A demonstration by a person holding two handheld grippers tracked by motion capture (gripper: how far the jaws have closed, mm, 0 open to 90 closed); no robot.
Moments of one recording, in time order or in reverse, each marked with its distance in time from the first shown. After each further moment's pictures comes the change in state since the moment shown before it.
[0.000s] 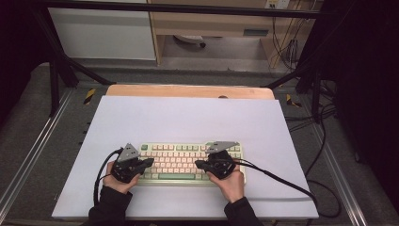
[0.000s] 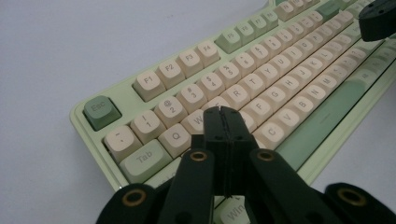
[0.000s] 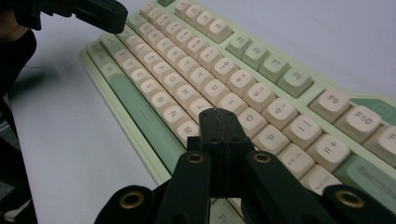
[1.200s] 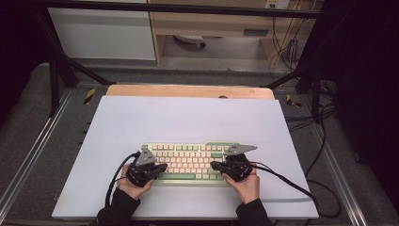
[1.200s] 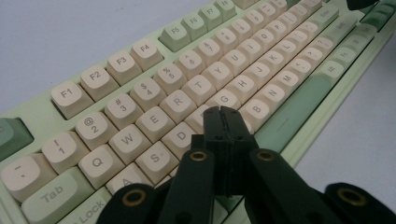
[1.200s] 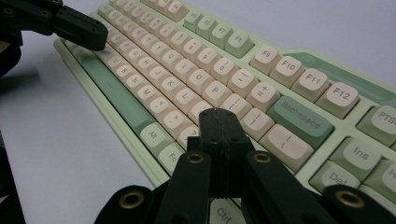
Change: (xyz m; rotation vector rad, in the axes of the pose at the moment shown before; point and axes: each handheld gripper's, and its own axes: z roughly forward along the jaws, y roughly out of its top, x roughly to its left) left arm -0.032 0.006 0.026 0.050 -0.053 0.048; right arm -0.024 -0.028 -0.028 -0.021 -0.045 0.048
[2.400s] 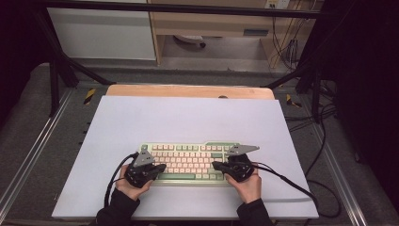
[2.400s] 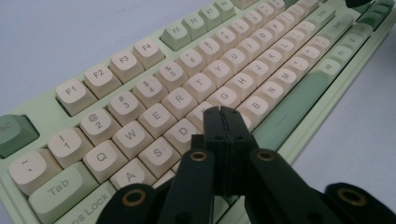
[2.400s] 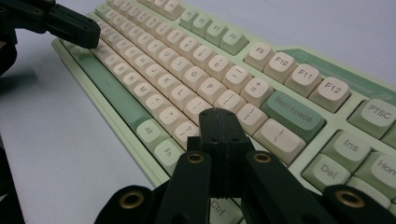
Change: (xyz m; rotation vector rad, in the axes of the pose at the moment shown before) left arm 0.002 -0.002 -0.006 -0.017 -0.003 0.005; right arm -0.003 -0.003 -0.003 -0.006 -0.002 0.010
